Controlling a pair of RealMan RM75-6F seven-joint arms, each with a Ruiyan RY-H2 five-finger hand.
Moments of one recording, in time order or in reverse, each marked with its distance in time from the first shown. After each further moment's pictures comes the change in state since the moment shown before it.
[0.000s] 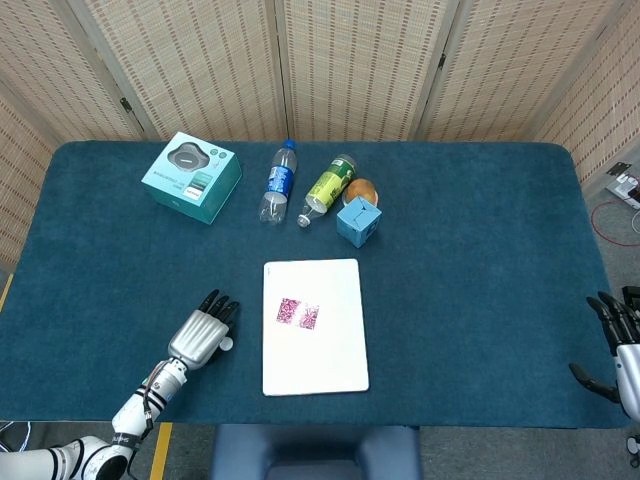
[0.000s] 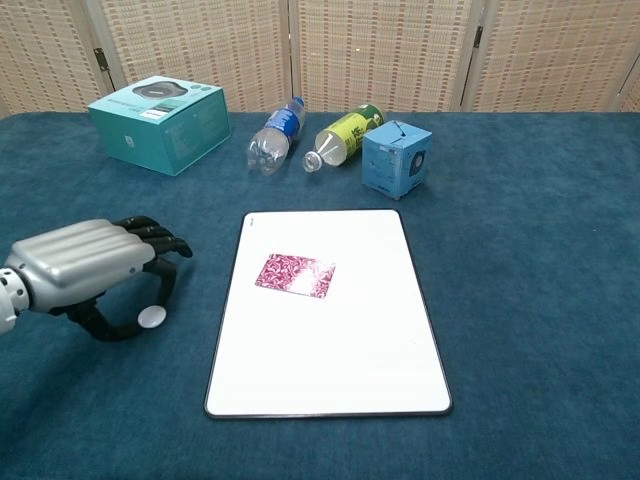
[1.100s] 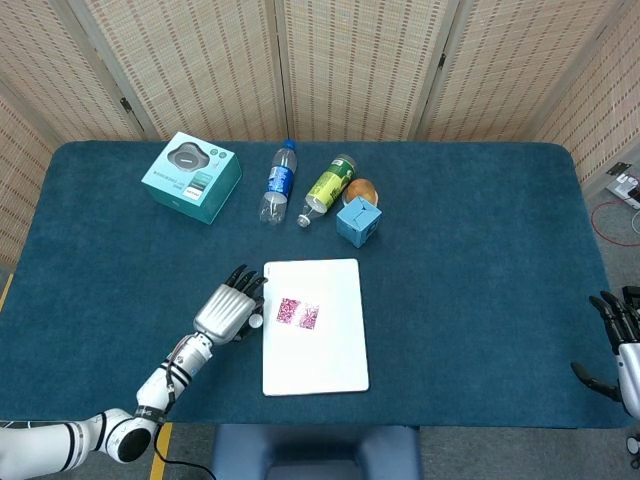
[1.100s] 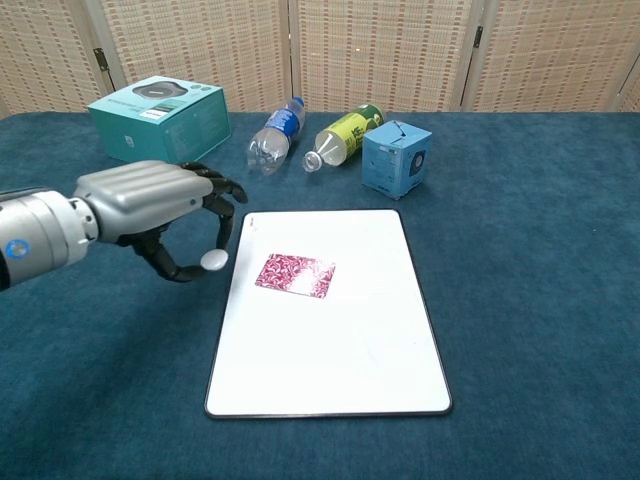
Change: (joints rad) left arm -0.115 -0.004 -0.173 -0.078 -0.088 -0.097 0.011; right arm 0.002 0.001 0.005 0.004 0.017 -0.011 0.003
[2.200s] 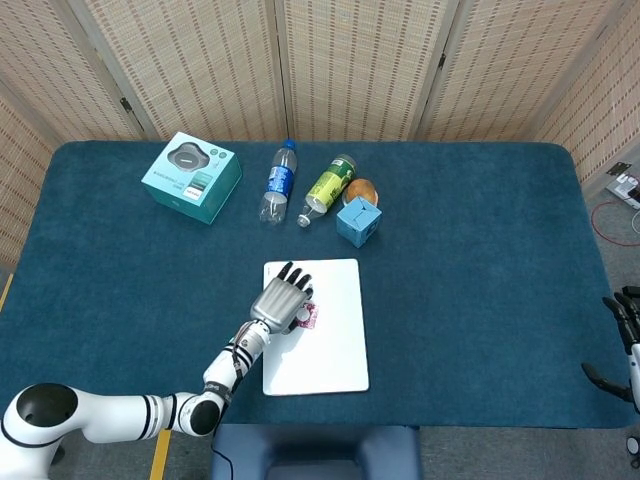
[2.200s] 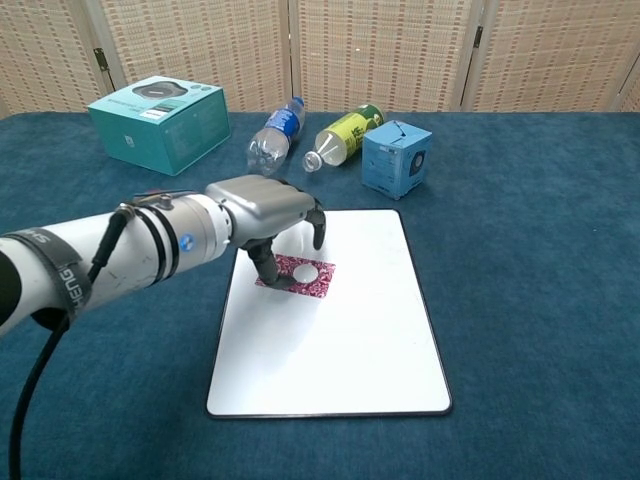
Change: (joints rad) left arm -0.273 -0.215 -0.065 0.120 -0.429 -0.050 0.263; right arm -0.006 -0.003 0.008 0.039 0.037 -0.018 0.044
